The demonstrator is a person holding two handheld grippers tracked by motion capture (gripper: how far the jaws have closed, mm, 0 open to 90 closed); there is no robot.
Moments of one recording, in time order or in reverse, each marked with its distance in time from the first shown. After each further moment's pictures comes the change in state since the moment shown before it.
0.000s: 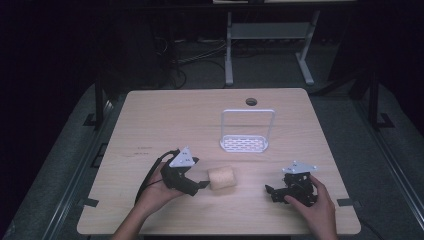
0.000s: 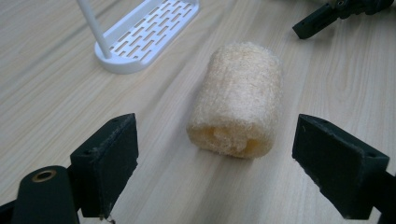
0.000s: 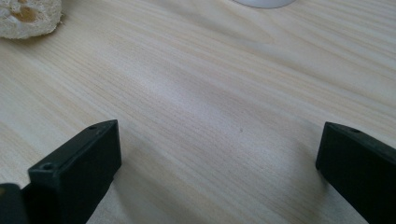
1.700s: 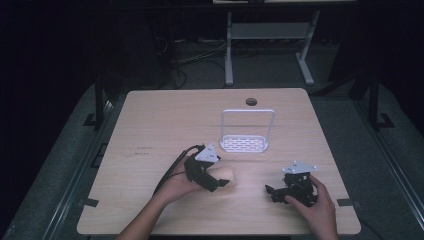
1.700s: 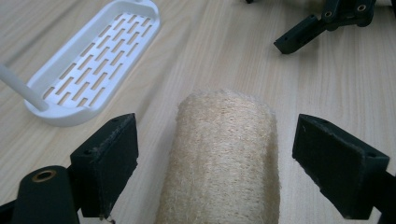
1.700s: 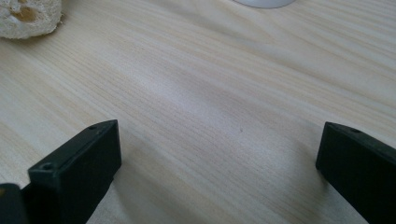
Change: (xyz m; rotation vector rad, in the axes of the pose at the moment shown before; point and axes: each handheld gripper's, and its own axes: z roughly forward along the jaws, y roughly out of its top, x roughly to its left) left arm -0.001 0.029 0.053 0.028 -0.127 0.069; right arm 0.000 0.000 0.000 0.000 0.000 0.000
